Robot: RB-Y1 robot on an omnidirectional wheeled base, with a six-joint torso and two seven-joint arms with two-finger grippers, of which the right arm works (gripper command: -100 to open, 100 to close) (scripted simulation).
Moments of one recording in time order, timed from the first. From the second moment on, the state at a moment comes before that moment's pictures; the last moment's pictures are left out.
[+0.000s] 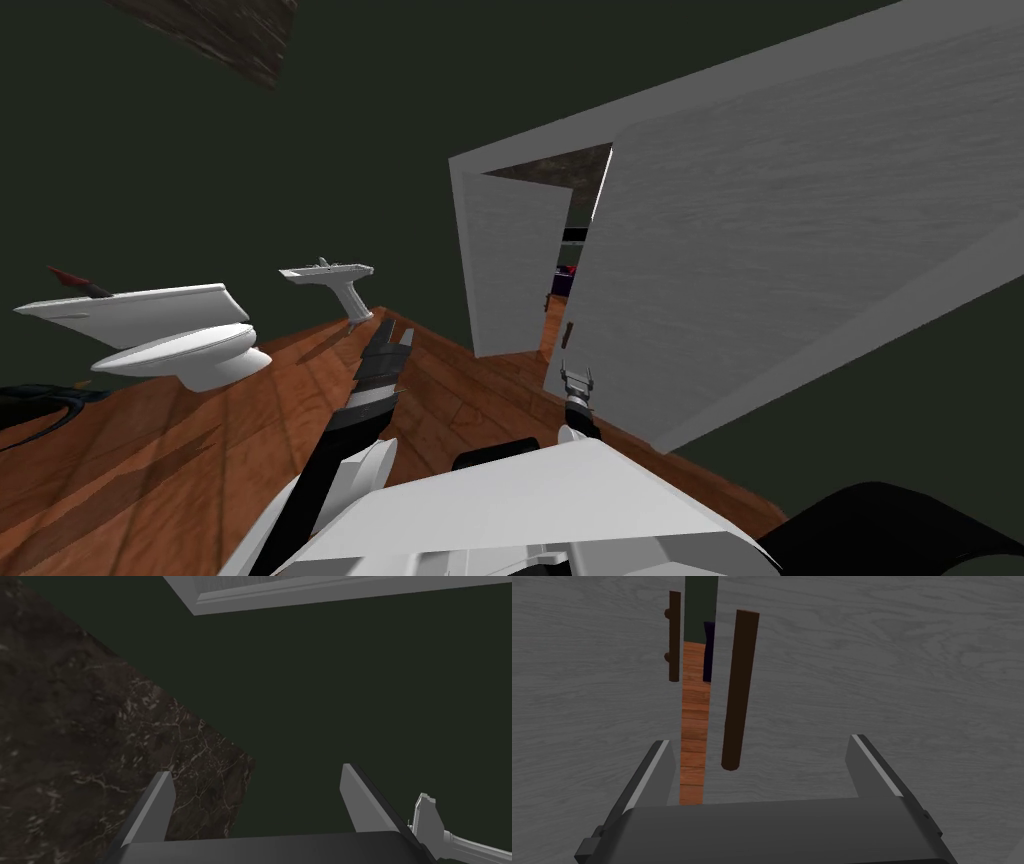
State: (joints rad) arm 0.29 -0.11 0.10 -1.27 -0.83 -0.87 -0.83
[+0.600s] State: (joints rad) arm 0.27 -0.10 0.12 -1.15 -0.92 -0.93 -0.91
